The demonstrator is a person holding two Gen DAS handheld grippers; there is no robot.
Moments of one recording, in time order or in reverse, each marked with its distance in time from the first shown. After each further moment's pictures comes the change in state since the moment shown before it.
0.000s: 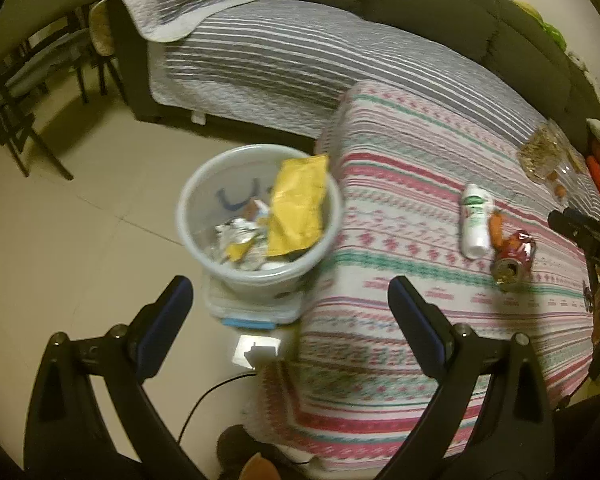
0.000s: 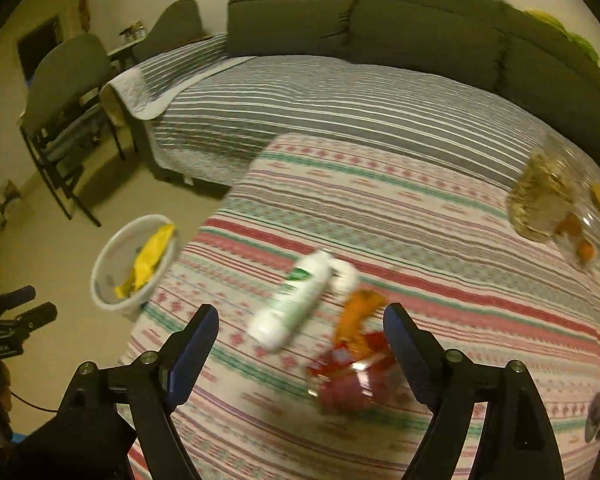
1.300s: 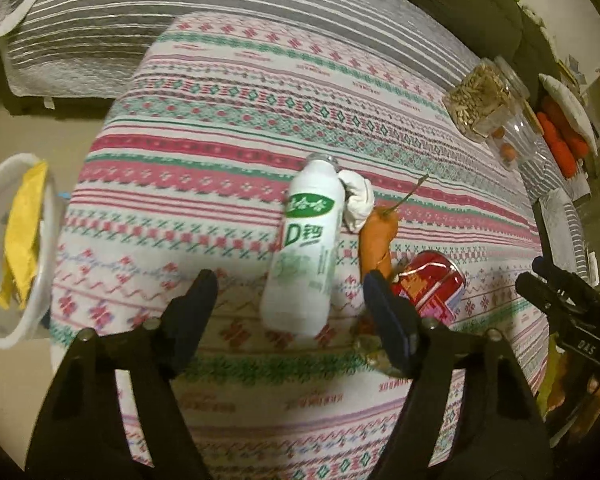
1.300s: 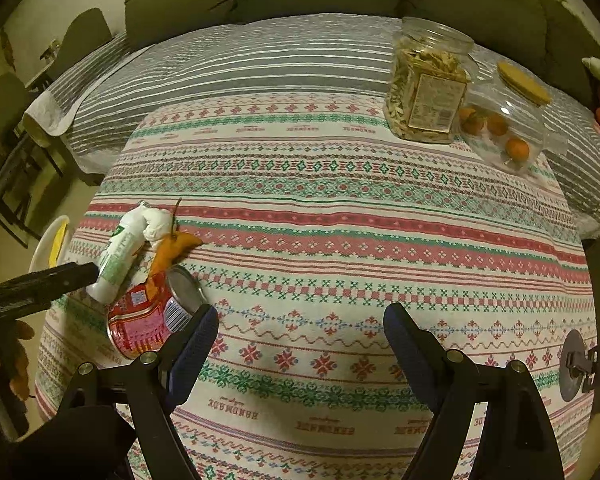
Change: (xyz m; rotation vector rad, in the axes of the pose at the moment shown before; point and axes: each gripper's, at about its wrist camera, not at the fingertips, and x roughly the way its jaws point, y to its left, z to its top) left arm 0.118 -0.188 0.038 0.092 0.205 -0.262; right arm 0.012 -0.146 -0.046 0.194 0.133 -0.105
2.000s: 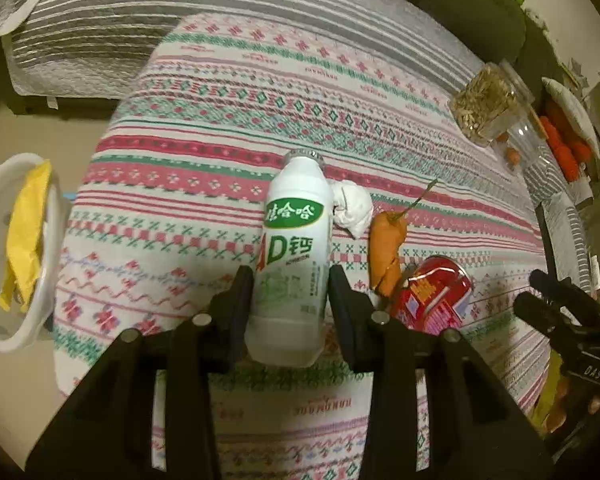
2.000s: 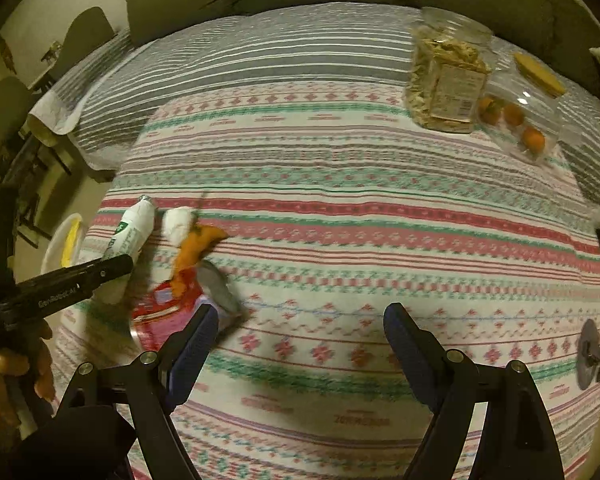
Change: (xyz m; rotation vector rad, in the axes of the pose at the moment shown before) left arm -0.006 0.011 -0.001 -0.012 -0.024 0.002; right arm 0.002 0.031 0.000 0.006 0.040 0.070
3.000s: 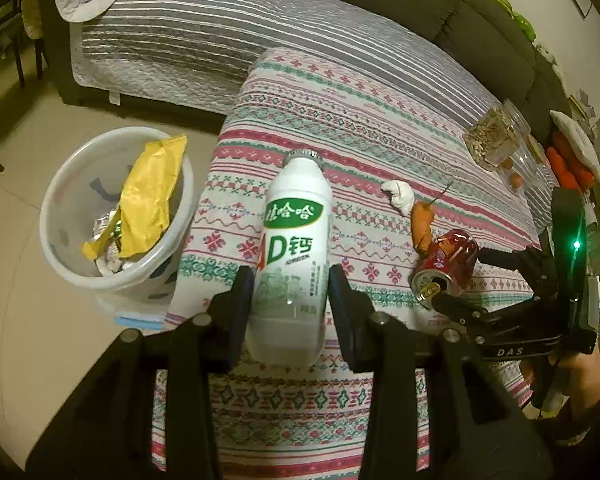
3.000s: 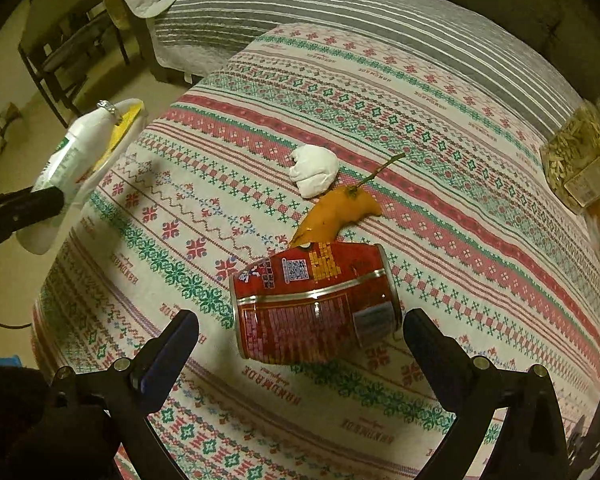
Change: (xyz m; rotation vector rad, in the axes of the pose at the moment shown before) left arm -0.077 0.066 -0.048 -0.078 -0.105 0.057; right arm 0.059 0.108 -0.009 -0.392 0.142 -0.007
